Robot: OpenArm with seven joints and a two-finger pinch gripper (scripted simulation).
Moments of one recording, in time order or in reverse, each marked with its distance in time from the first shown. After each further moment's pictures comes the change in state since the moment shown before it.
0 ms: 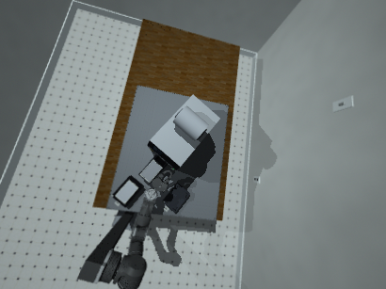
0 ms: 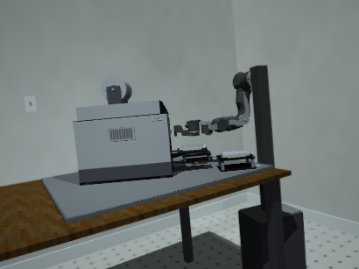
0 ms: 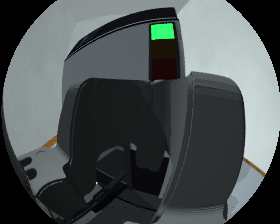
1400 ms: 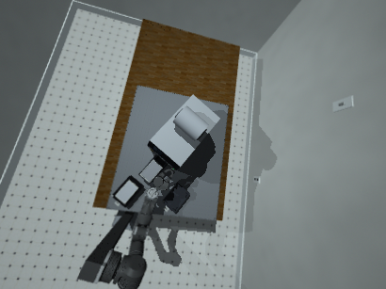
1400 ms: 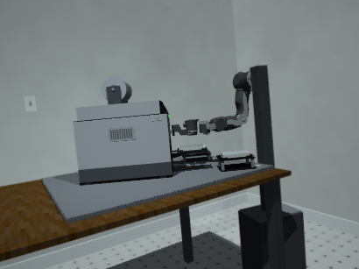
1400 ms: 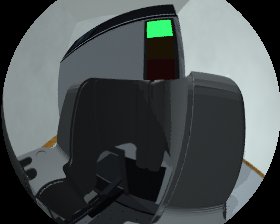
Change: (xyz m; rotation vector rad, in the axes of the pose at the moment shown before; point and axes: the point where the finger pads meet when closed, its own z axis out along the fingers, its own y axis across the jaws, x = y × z) arm 0.004 0.000 0.010 0.000 0.000 0.000
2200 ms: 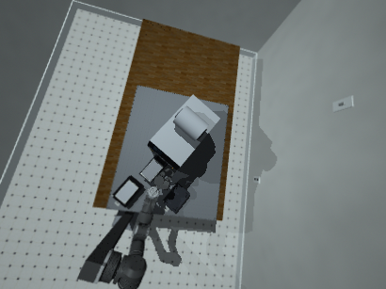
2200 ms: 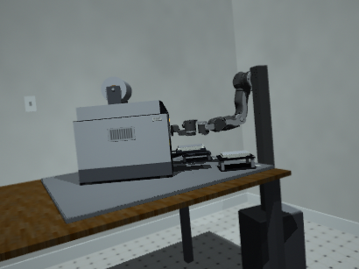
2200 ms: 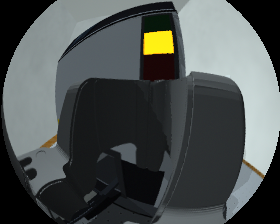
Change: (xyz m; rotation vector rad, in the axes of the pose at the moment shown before) arm -0.001 0.000 0.007 0.000 0.004 -0.001
